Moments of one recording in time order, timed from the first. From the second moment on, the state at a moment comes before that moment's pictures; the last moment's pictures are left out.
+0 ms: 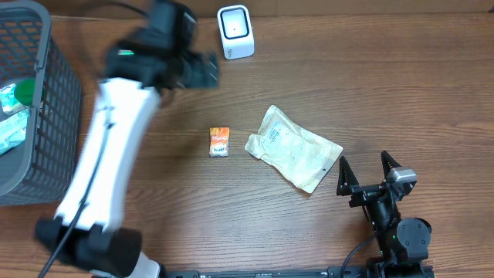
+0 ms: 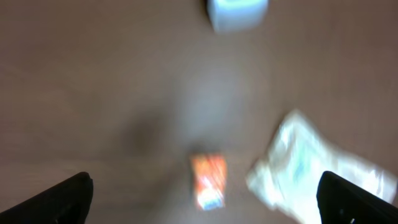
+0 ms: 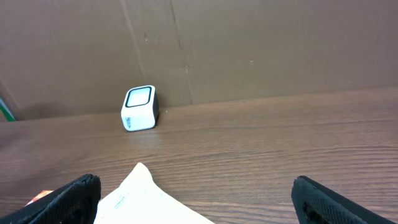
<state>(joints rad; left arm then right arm) -0.22 1.73 1.91 -1.15 -0.03 -0.26 0.08 0.01 0.02 -0.03 -0.10 0.18</state>
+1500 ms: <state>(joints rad) 0.65 1.90 1.65 -0.76 -0.16 -0.02 0.08 0.01 0.02 -0.03 -0.10 0.18</state>
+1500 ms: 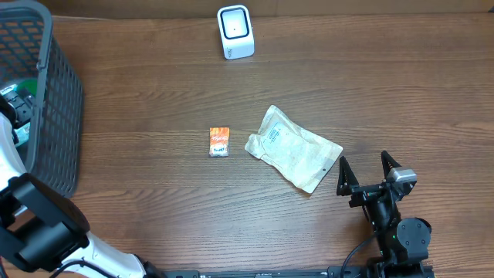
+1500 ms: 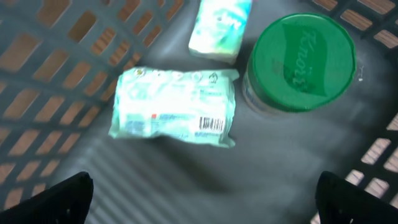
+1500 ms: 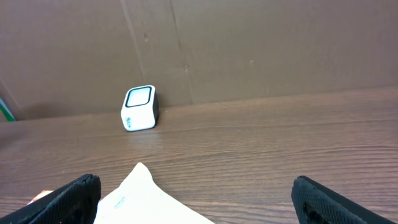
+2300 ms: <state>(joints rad) 0.69 2.17 1.64 -0.56 -0.11 0.21 0.08 0.01 0.02 -0.03 -0.10 0.18</state>
